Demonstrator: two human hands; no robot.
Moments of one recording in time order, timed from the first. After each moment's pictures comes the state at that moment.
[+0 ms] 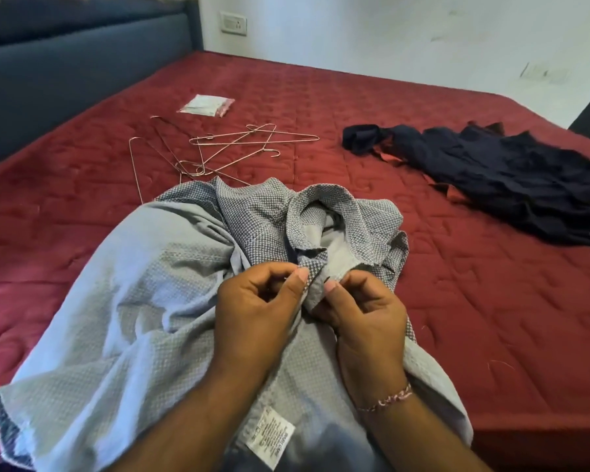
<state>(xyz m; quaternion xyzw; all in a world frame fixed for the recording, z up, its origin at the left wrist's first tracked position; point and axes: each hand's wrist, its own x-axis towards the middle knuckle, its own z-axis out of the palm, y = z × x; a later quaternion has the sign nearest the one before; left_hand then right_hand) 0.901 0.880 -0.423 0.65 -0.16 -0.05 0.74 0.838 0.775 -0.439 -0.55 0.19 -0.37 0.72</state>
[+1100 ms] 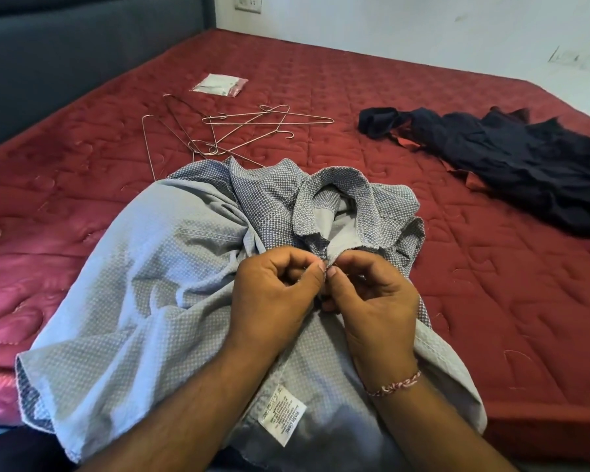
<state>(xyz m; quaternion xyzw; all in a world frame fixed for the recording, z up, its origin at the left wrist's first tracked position) 0.904 0.882 -0.434 0.67 -0.19 -0.07 0.72 0.836 0.777 -0.444 -0.65 0.15 -0.39 0.63</state>
